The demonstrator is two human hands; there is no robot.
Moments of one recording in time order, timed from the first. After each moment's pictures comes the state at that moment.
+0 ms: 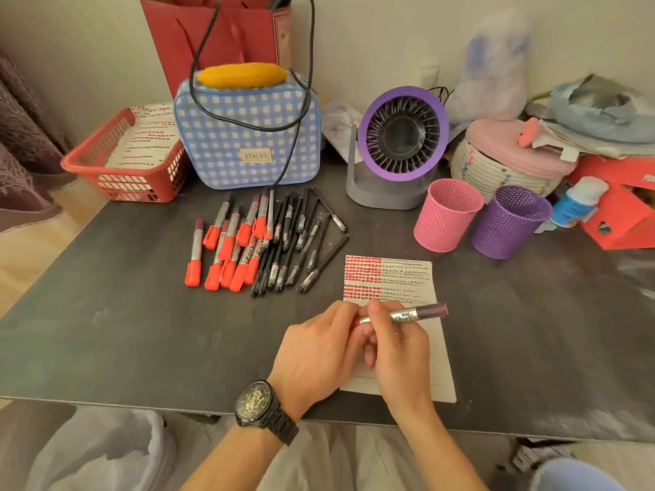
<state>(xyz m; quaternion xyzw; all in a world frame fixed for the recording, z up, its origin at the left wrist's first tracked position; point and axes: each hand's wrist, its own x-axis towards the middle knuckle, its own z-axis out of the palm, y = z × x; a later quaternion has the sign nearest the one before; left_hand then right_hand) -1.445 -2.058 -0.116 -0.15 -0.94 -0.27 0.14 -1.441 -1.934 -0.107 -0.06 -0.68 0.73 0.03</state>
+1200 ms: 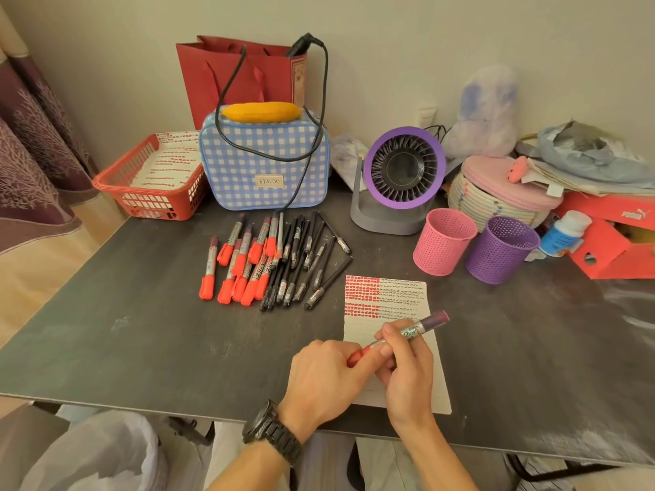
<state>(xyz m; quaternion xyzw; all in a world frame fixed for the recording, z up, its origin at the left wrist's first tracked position) -1.436 -2.051 -0.123 -0.05 -0.93 -0.37 0.06 -1.439 -1.929 -0.106 -0.06 -0.57 0.82 0.02</state>
